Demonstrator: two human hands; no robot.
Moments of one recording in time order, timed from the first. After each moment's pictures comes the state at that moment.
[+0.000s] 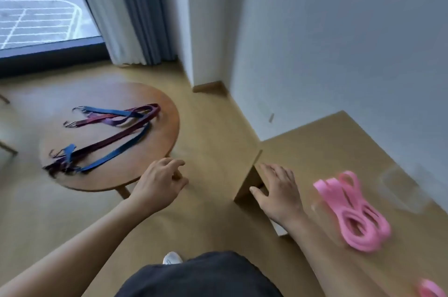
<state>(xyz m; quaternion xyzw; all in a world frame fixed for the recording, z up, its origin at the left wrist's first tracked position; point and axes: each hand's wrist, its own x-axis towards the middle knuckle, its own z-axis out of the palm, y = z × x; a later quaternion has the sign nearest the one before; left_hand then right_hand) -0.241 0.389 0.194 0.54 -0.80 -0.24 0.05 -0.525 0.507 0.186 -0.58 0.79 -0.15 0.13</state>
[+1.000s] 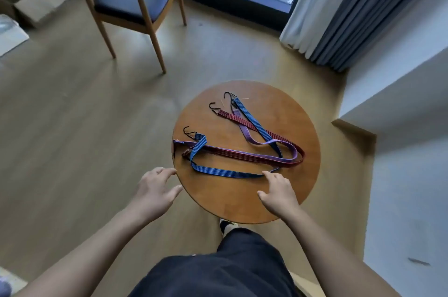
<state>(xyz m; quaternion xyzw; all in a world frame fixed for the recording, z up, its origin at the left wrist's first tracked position) 0.059 0.252 0.122 0.85 -0.41 -0.32 0.09 -0.227 0.085 0.077 -0.74 0.57 0.15 0.32</state>
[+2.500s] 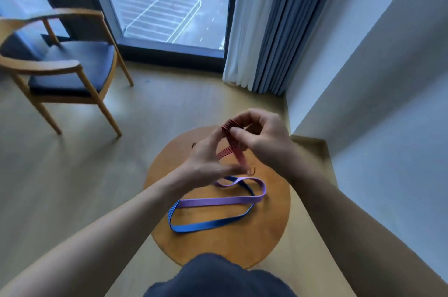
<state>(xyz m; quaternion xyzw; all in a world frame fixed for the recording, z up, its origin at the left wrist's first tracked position) 0.002 0.038 0.262 0.55 -0.63 -0.42 0.35 -0.159 0.005 0.339 -0.69 0.46 -0.34 0.45</state>
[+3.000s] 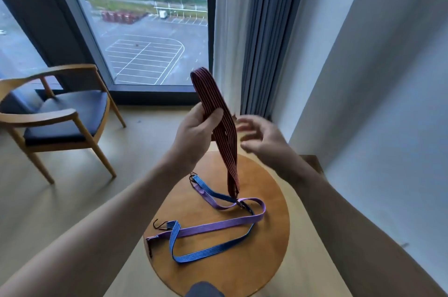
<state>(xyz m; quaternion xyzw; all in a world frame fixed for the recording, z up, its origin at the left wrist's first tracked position) -0.012 0.034 0.365 0.47 -0.53 -0.45 0.55 -0.194 0.015 0.352 -0.65 0.48 -0.35 0.47</state>
